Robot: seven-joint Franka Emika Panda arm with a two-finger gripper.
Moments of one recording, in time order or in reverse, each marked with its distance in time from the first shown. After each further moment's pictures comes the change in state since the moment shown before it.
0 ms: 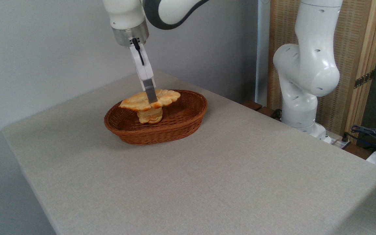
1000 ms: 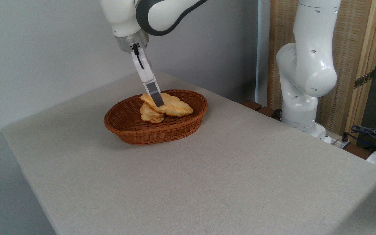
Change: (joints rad) arm -0.101 0.037 0.022 -0.015 0.017 -0.015 -0.014
